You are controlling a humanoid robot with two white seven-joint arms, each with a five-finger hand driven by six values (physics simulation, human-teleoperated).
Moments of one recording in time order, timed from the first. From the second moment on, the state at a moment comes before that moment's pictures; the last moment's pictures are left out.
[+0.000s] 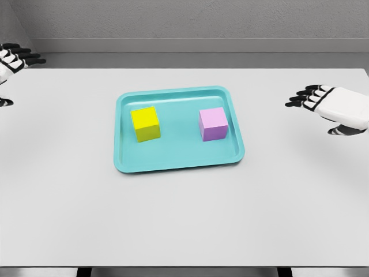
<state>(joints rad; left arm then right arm) -0.35 0.99 -0.14 -1.50 -0.51 -0.61 -0.27 -0.37 -1.00 0.34 -1.54 0.50 -0.61 0.33</state>
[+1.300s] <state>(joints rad) -0.46 0.79 -0.38 -1.54 -0.70 -0.61 -0.54 -0.72 -0.77 0.59 -1.27 0.49 -0.61 0.56</state>
